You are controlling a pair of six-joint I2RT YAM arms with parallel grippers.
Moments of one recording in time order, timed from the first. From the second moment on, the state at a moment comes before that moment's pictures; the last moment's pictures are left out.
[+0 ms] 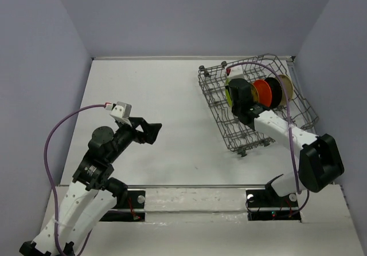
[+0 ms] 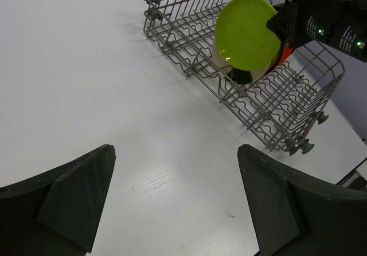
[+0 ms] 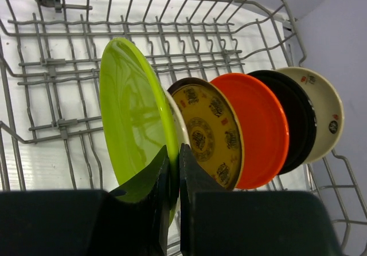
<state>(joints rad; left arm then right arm) -0.49 0.47 0.62 -0.27 0.09 -0.35 0.52 1.43 1.01 0.01 0.69 -0.16</state>
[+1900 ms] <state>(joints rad) -0.37 0.50 0.61 -0.27 0.06 -0.35 0.52 0.86 0.90 -0.01 0.35 0.21</state>
